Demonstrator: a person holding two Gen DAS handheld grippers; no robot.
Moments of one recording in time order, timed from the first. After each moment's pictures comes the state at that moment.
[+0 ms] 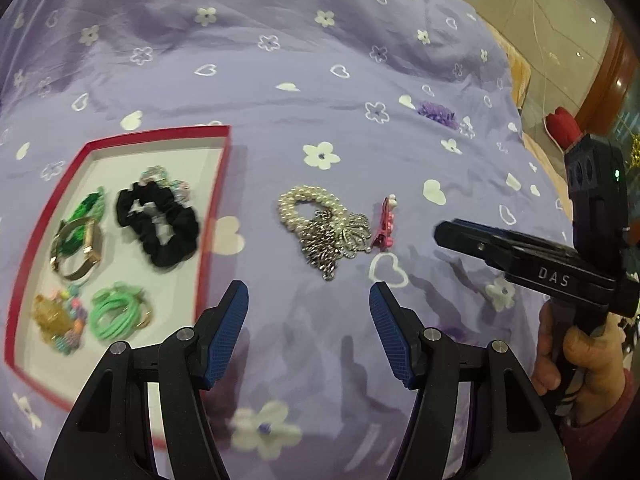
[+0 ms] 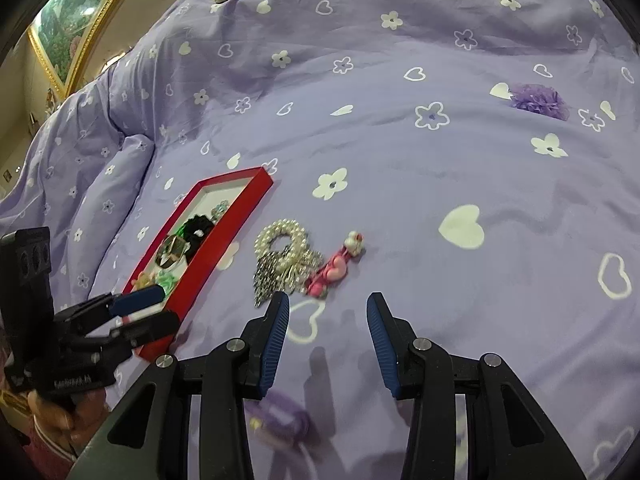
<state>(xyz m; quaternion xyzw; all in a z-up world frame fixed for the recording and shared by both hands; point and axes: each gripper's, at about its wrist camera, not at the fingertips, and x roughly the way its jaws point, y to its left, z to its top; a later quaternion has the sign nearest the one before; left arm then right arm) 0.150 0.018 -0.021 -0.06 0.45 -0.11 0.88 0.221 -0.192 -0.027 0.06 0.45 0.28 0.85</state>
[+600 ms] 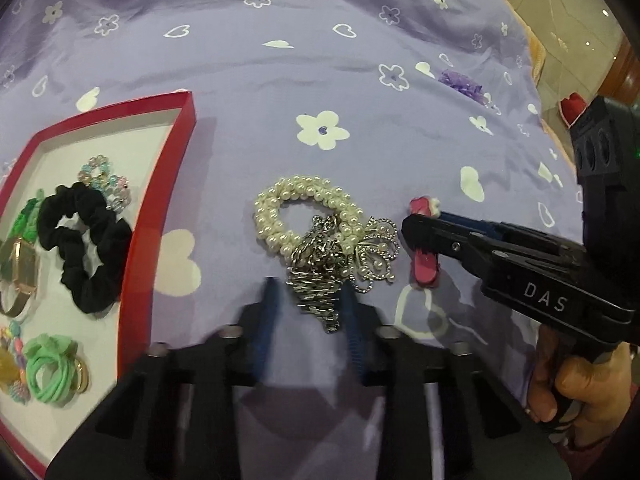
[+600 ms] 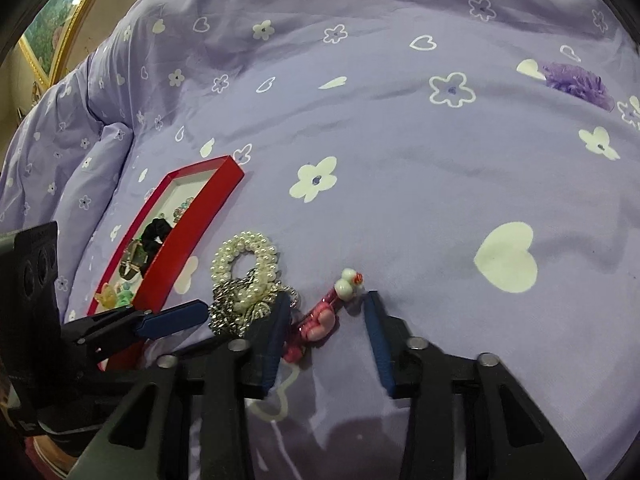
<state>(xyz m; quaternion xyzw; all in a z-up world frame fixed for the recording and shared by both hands) 0.208 0.004 -0.067 -0.06 0.49 -0.12 0.86 0.270 -0.164 -0.066 0.04 0.47 0.28 0.84</state>
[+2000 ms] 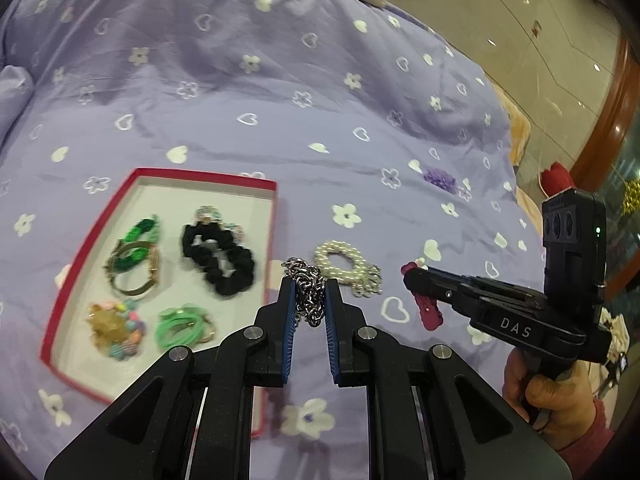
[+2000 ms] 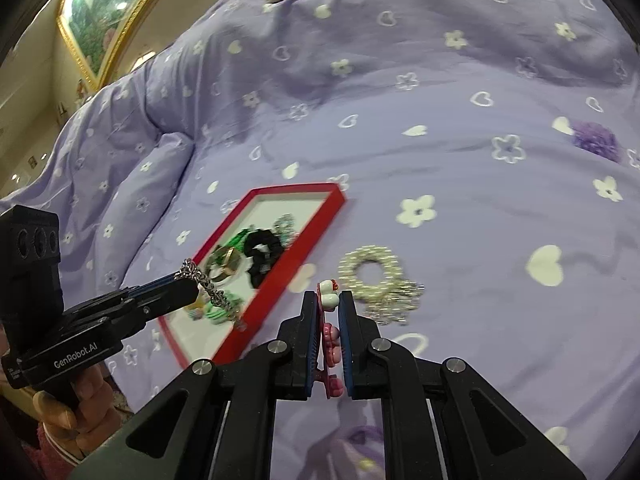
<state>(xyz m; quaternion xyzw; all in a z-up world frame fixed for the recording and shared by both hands) 0.117 0.085 0.030 -0.13 0.38 -0.09 0.91 0.204 -0.128 0.001 0.05 0.42 0.34 0.84</state>
